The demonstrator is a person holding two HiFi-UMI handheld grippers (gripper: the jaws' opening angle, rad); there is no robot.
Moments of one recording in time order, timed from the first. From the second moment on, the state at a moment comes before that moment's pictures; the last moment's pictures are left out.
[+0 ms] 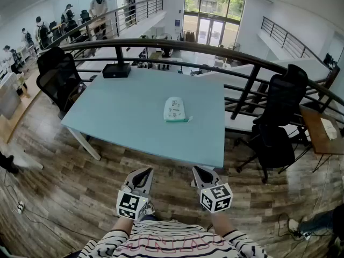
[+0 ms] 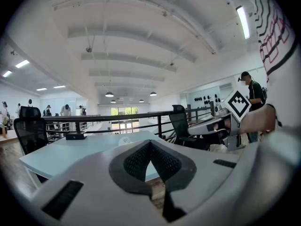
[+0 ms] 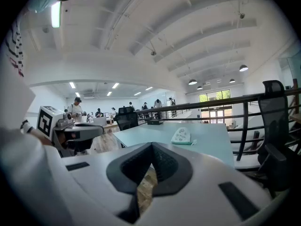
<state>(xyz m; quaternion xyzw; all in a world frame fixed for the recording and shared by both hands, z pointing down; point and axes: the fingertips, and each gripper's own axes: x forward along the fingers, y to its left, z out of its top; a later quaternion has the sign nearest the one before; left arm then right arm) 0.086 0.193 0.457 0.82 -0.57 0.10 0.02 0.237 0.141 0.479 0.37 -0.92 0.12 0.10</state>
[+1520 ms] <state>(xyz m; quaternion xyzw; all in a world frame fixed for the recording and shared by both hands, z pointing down) -0.027 0.000 0.501 0.88 -0.46 0.11 0.09 0.157 -0.029 0.530 0.47 -0.86 0.19 0.10</state>
